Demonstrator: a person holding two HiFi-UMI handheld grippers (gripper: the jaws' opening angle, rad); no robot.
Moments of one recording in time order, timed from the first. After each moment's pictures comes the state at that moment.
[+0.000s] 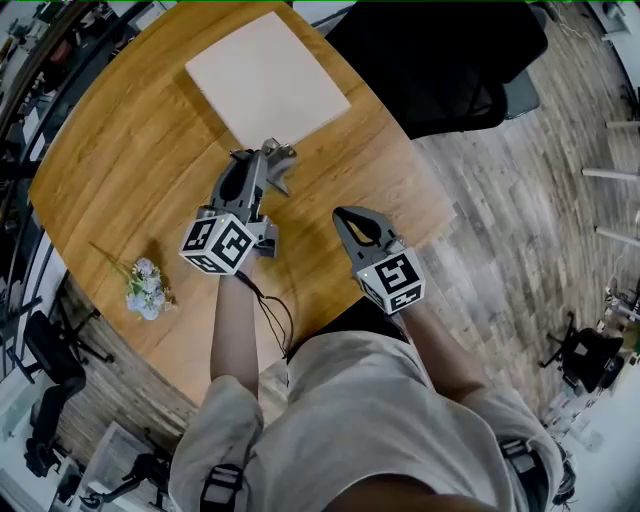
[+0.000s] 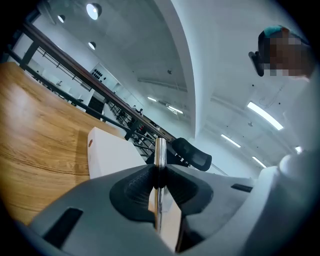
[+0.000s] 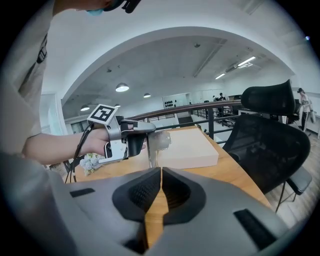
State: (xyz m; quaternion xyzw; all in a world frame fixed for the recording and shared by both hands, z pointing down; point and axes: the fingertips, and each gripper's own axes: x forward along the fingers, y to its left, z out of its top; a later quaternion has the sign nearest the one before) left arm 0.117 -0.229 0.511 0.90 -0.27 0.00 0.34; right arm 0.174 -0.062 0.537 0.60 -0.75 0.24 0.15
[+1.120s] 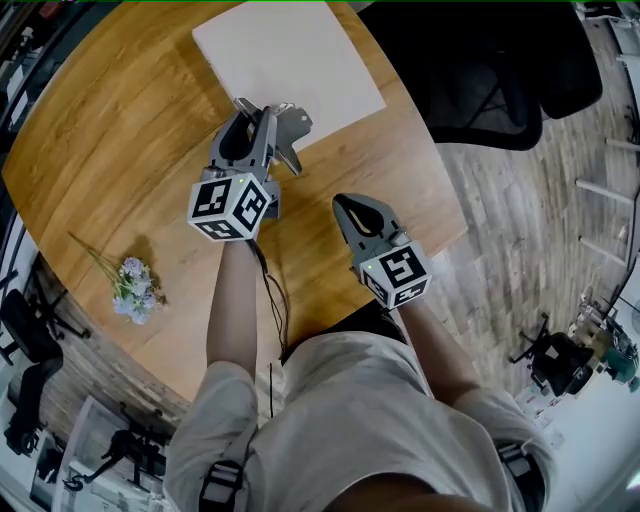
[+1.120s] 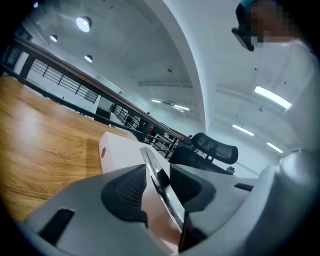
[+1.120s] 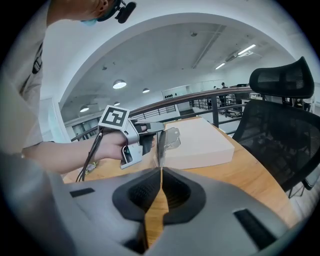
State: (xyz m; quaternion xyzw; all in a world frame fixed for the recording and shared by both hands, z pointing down) left arm 0.131 -0.312 0.576 0.90 -0.33 0.03 0.28; right arm 0.170 -0.121 0.585 0.58 -0.75 0.29 0.15
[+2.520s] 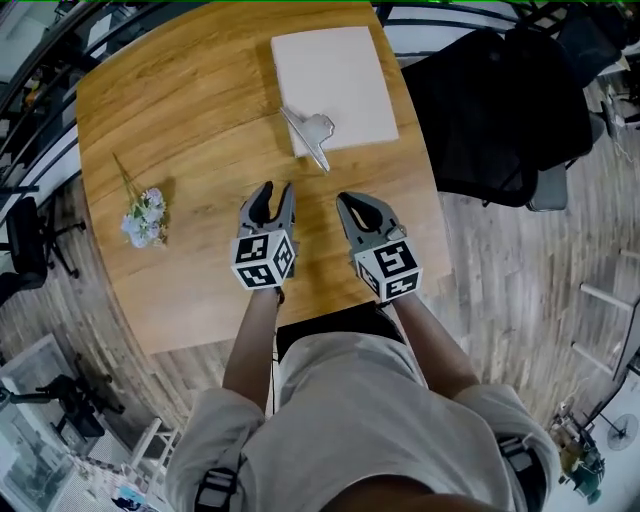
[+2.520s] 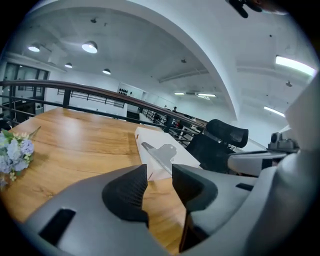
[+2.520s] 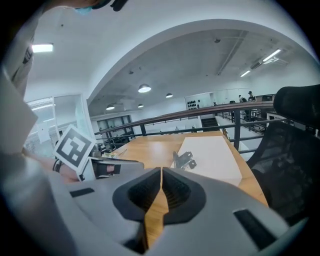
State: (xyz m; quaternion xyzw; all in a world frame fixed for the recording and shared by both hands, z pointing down) left arm 0.064 -0.157 0.561 0.82 -0.50 0.13 0.26; right arm 0.170 -0.111 0.518 0.48 -0.84 0.21 0.15
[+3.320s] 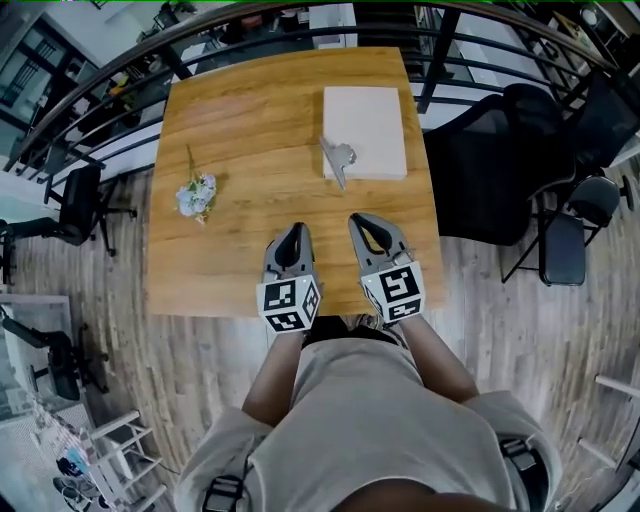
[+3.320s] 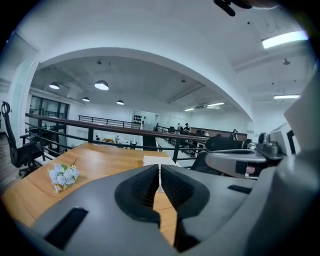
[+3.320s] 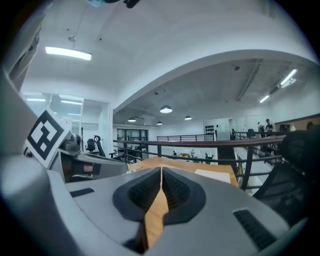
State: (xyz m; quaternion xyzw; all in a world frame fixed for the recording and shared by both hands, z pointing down) left arm 0.093 -0.019 0.410 0.77 -0.62 0.08 0.15; right arm 0.193 -0.029 0.397 0.42 -0.90 0.07 0.09
